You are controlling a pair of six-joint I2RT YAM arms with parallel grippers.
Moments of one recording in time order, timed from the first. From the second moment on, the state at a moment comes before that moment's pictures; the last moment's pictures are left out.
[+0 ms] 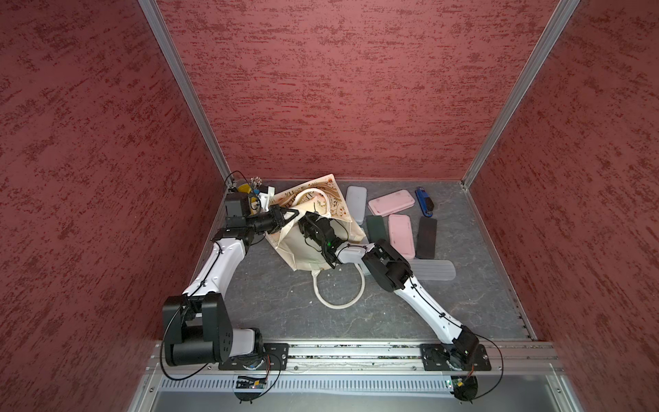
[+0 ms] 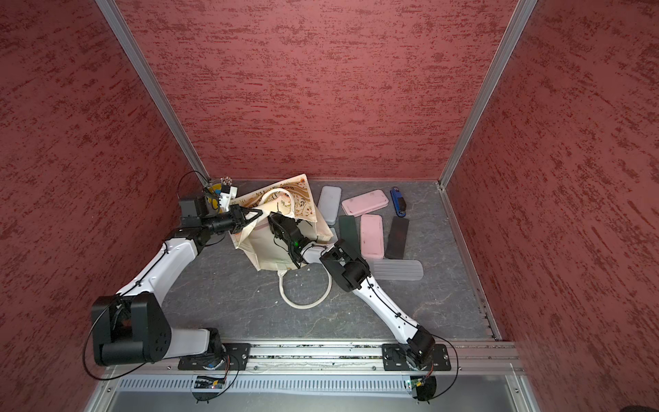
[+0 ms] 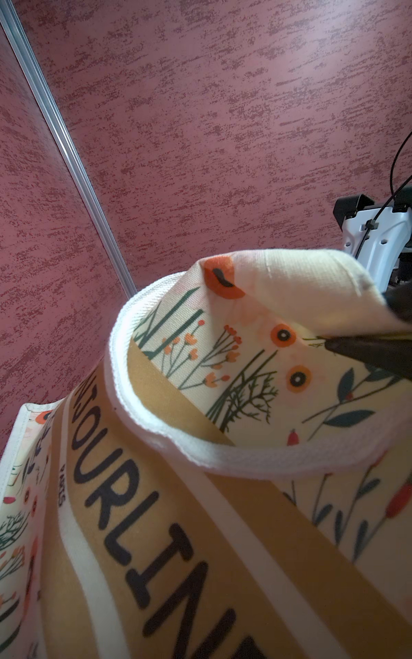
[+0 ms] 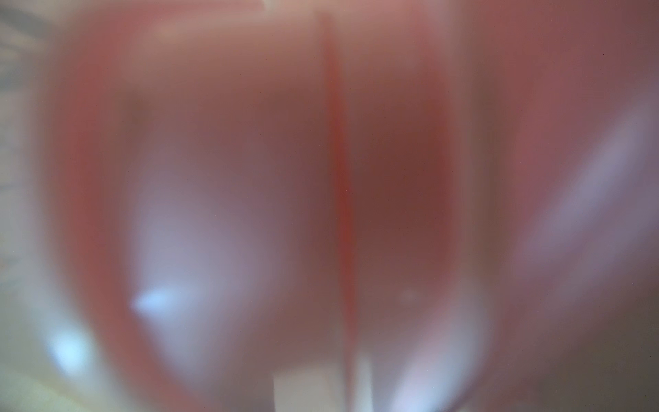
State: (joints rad) left arm 0.08 1.36 0.96 -0.14 0.96 -0.64; right arm 0.80 2.78 2.00 0.80 0.12 1.66
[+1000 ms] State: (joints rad) left arm 0.07 1.36 0.96 -0.14 0.99 -0.64; right arm 0.80 2.59 1.65 0.89 0.09 1.61
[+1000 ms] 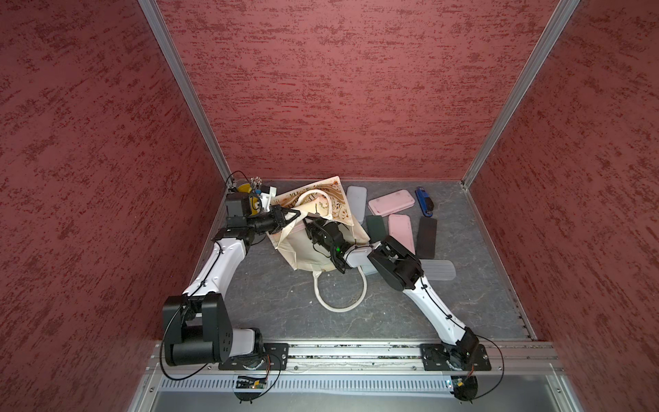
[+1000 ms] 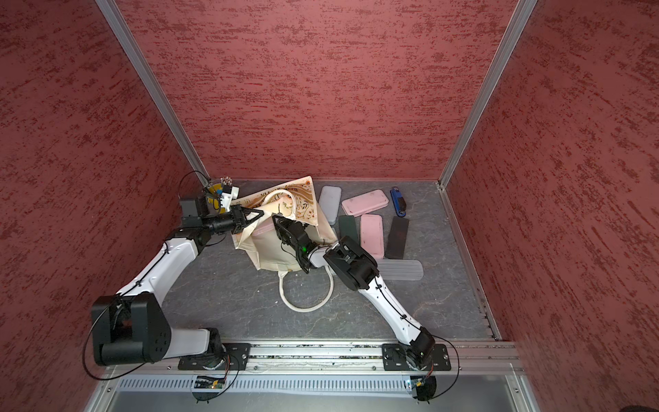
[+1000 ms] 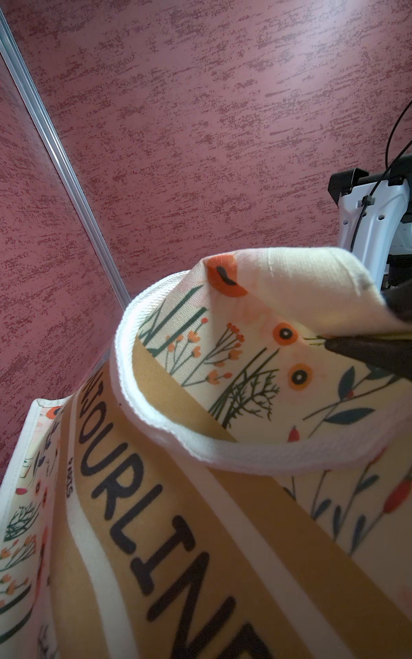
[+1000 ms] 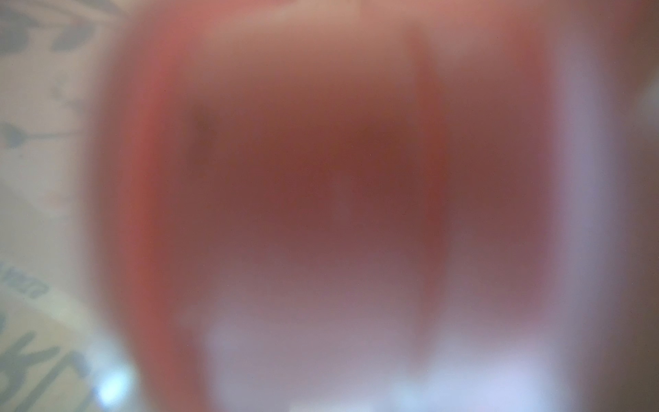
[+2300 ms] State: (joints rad) left arm 0.07 1.35 0.96 -0.14 0.96 -0.64; right arm 0.89 2.29 1.32 0.90 0.11 1.60
